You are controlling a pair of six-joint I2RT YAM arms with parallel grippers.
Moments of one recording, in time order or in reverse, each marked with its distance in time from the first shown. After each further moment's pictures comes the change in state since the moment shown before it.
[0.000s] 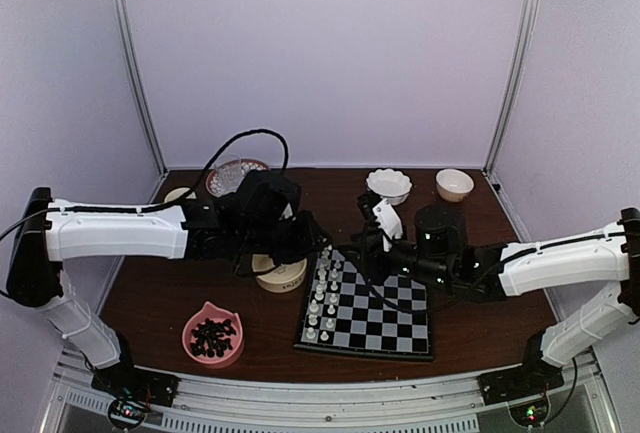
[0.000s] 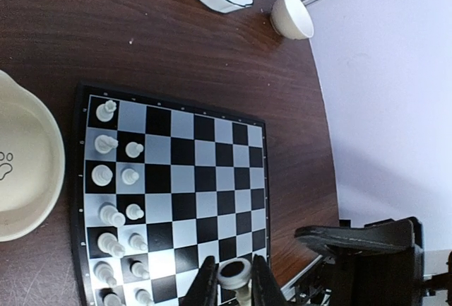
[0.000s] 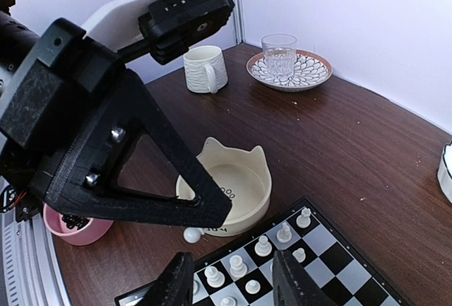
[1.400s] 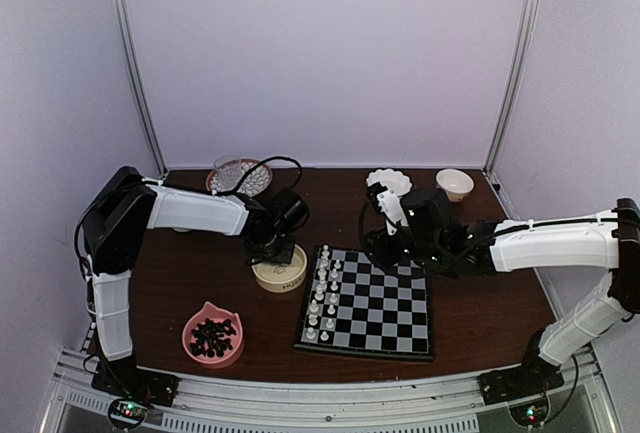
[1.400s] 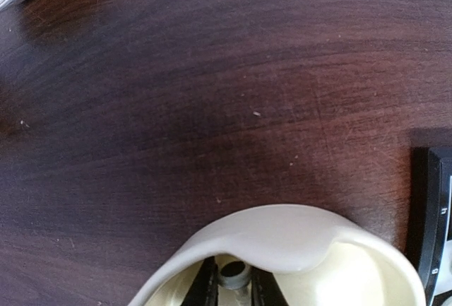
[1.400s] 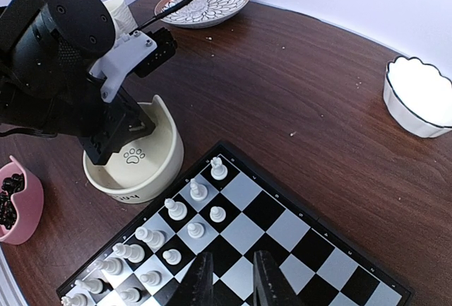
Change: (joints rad) left arm 0.230 0.456 0.216 -0.348 -0.306 0.507; right arm -0.132 0.076 0.140 -0.334 0.076 0.084
